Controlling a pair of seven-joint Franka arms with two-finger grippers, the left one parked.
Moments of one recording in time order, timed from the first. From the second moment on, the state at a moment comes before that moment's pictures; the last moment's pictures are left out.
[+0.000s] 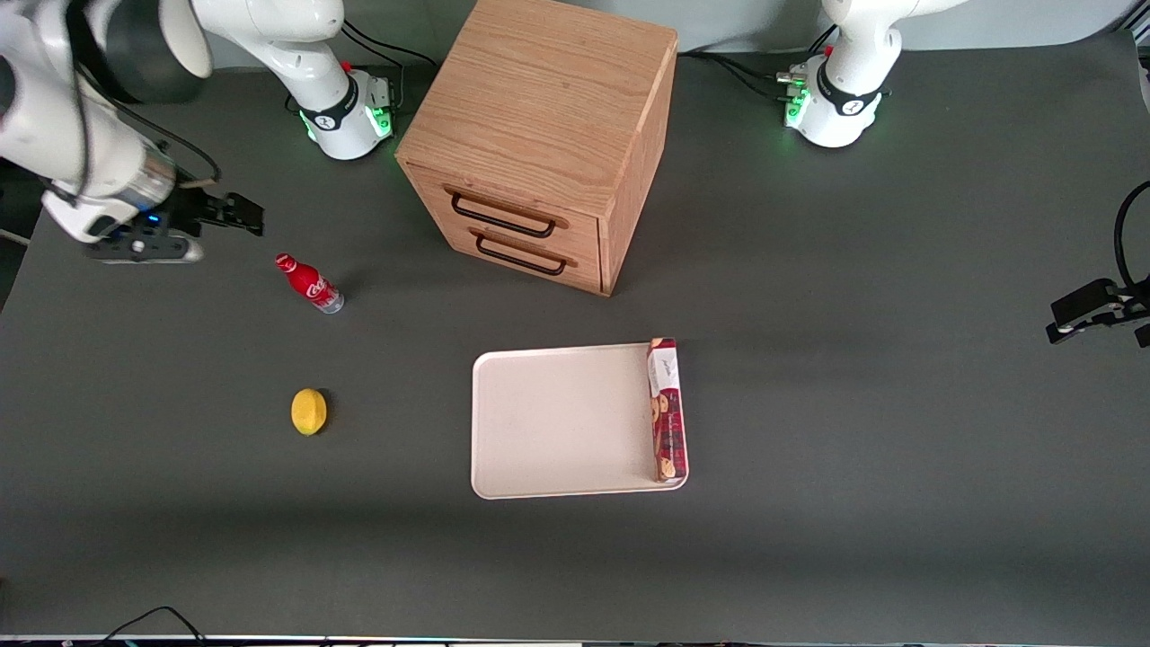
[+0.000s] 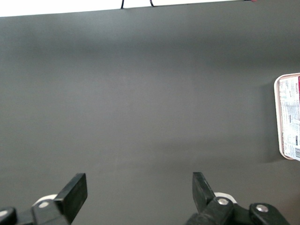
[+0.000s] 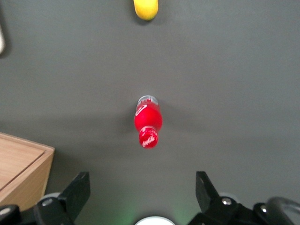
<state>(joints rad) -0.12 -0.29 0.15 -2.35 0.00 1.91 0.04</state>
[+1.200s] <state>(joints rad) -0.12 -0.17 0.14 -2.53 0.00 2.21 0.04</state>
